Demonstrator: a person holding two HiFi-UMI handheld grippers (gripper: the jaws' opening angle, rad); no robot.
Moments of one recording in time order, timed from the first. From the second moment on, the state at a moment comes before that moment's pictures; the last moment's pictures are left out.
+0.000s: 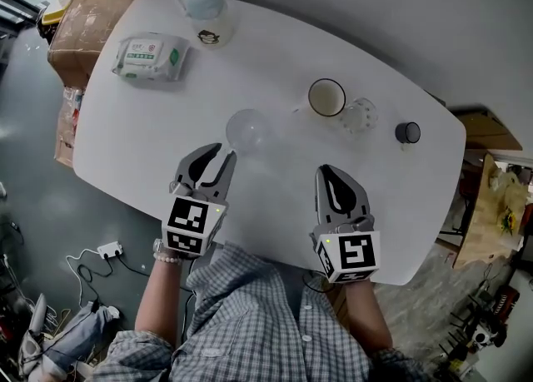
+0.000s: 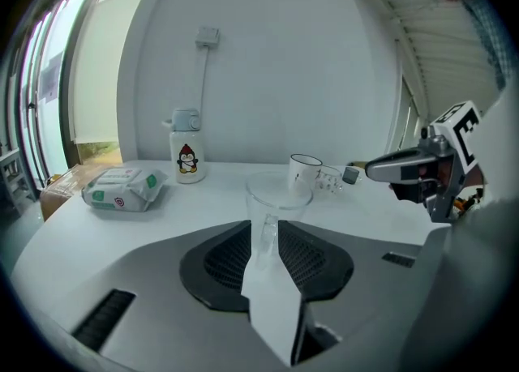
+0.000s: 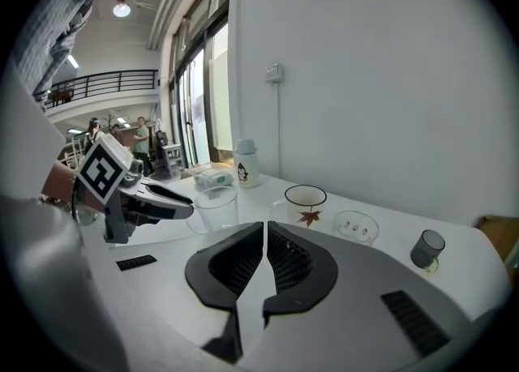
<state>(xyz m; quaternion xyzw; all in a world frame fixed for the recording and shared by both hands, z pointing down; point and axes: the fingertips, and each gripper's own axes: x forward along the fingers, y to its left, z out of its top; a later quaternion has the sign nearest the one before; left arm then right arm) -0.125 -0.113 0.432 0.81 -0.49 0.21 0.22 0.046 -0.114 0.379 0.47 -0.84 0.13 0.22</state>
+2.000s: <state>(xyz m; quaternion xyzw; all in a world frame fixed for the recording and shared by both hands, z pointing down) -0.059 -0.202 0.426 0.84 -0.46 0.16 0.23 -0.006 -0.197 0.448 0.48 -0.82 0.14 0.28</state>
